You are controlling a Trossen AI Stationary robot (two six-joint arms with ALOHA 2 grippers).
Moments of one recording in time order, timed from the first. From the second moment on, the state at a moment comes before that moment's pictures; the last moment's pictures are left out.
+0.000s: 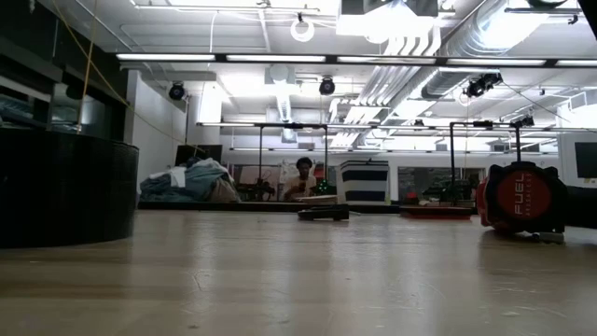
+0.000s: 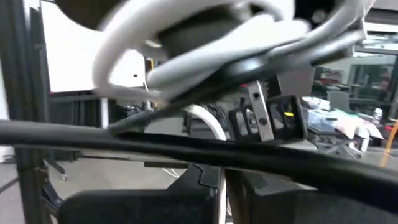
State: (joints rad) left arm 0.17 1.17 1.76 -0.60 0.50 -1.15; right arm 0.08 1.96 2.07 0.04 0.12 -0.10
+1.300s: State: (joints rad) left arm 0.12 1.18 1.76 -0.60 0.47 -1.05; right arm 0.02 1.96 2.07 0.09 -0.07 -0.05
